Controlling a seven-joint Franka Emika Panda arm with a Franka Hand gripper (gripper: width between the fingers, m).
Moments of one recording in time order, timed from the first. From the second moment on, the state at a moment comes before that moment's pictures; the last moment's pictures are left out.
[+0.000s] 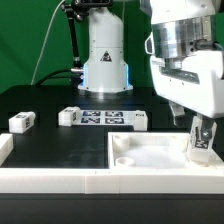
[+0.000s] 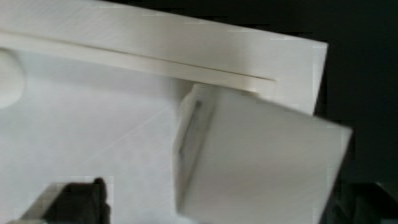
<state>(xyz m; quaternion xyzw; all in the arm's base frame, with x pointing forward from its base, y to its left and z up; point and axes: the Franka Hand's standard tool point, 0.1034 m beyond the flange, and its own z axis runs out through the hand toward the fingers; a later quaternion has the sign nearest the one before) 0.623 0.108 0.080 -0.80 0.60 0.02 0.08</state>
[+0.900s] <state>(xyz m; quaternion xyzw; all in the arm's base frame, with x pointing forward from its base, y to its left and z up) 0.629 0.118 0.080 -0.98 0.18 -0.01 0.06</state>
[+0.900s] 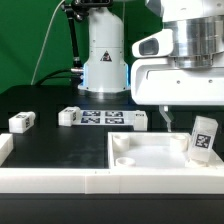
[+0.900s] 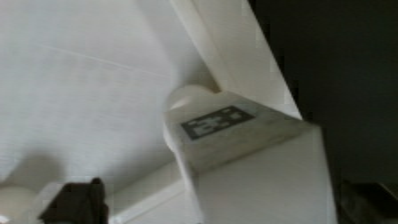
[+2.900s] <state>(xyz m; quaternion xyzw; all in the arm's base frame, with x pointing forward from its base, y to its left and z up) 0.625 0.108 0.070 -0.82 0.57 0.02 0.08</state>
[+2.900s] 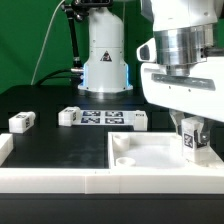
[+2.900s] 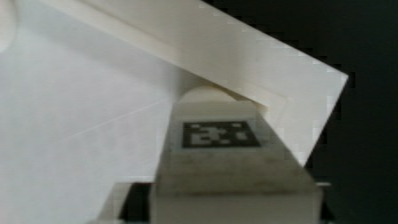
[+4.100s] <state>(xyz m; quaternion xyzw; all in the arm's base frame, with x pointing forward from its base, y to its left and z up) 0.624 0.114 0.071 -0.89 0.46 0.02 0.08</state>
